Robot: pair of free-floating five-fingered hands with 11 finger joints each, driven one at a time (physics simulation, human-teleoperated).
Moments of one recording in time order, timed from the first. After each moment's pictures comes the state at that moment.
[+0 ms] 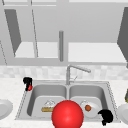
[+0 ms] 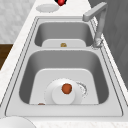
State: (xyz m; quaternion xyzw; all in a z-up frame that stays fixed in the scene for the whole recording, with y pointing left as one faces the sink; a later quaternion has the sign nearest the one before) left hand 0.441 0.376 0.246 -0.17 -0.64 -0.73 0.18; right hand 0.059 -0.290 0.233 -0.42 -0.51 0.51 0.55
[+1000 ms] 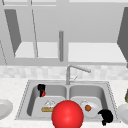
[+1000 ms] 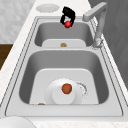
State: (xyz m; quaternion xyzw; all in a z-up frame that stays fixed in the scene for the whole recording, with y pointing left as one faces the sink) left hand 0.495 0.267 0.111 -0.16 -0.64 -0.73 0.18; right hand 0.059 -0.290 0.233 -0.42 -0.51 0.51 0.55
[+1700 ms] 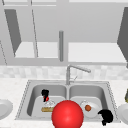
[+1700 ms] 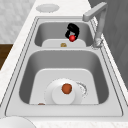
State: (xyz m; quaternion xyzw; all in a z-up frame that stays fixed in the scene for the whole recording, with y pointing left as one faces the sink) left hand 0.537 0.243 -0.007 -0.17 -0.65 -0.72 0.18; right hand 0.059 -0.290 0.233 -0.42 -0.51 0.51 0.55
